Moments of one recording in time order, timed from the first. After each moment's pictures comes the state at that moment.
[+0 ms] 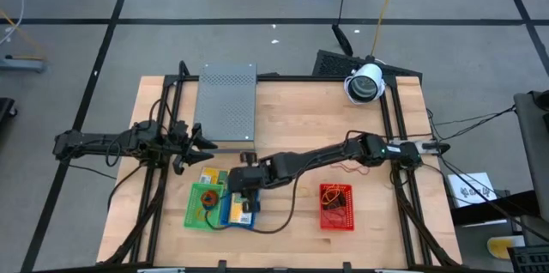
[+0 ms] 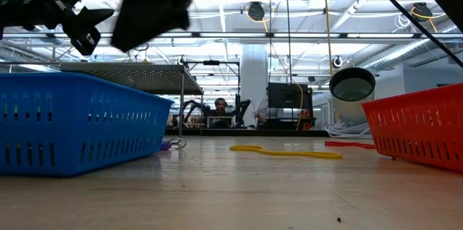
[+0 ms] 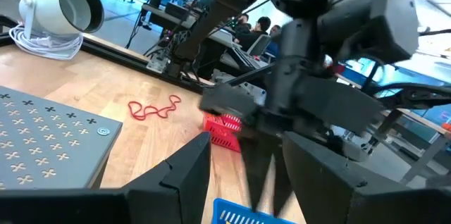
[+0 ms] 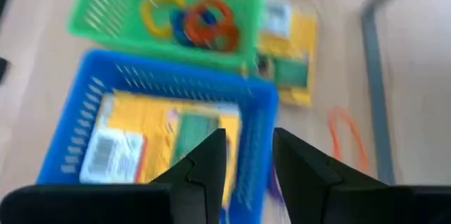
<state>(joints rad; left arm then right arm) 0.02 0.24 0.13 0.14 0.21 -0.43 0.23 2.35 2.23 -0.78 0.11 0.10</state>
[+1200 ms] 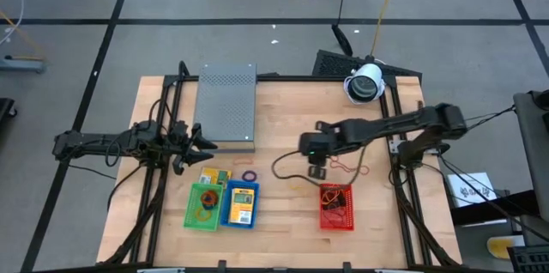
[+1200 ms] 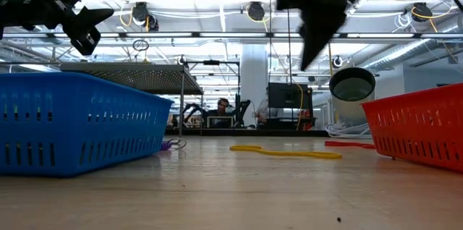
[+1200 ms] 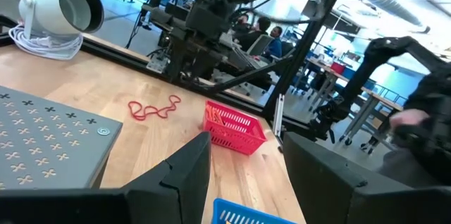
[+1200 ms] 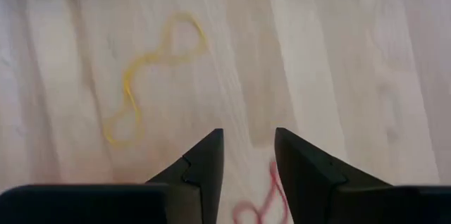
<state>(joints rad) 0.02 0.24 0.13 0.14 0.21 -0.42 0.10 1.56 1.24 -0.85 0.13 0.27</state>
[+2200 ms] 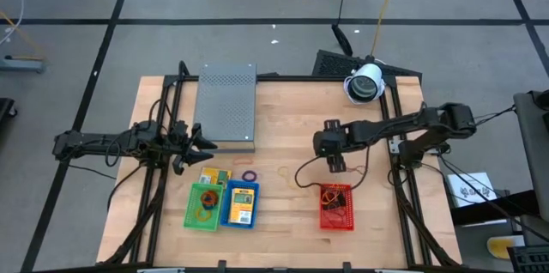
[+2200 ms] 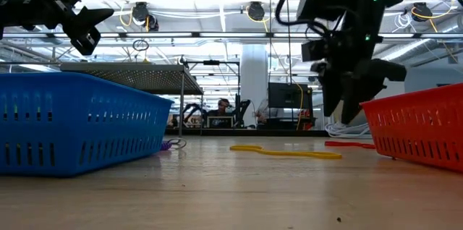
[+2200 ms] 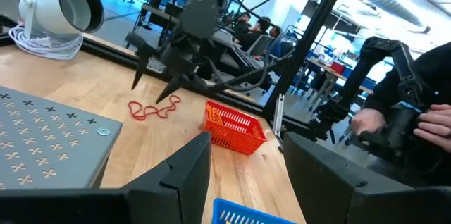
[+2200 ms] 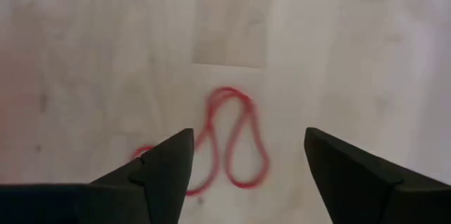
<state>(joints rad) 0.02 0.24 0.13 0.14 0.21 -0.42 0.00 1.49 0.87 -0.68 0.18 -0.14</state>
